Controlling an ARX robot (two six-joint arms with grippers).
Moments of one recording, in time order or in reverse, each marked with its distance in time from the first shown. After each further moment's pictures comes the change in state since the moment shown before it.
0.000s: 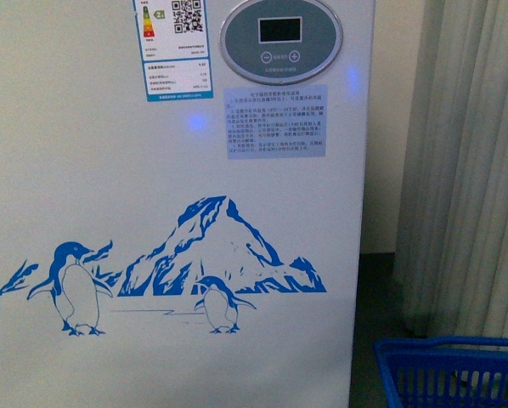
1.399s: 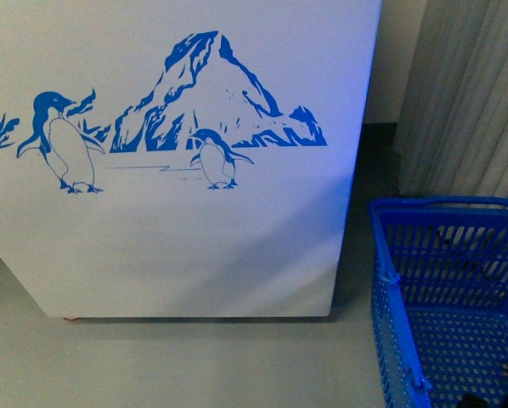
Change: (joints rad) left arm 0.000 0.000 0.000 0.000 0.000 0.000; right arm -0.090 2.155 1.021 0.406 0.000 0.189
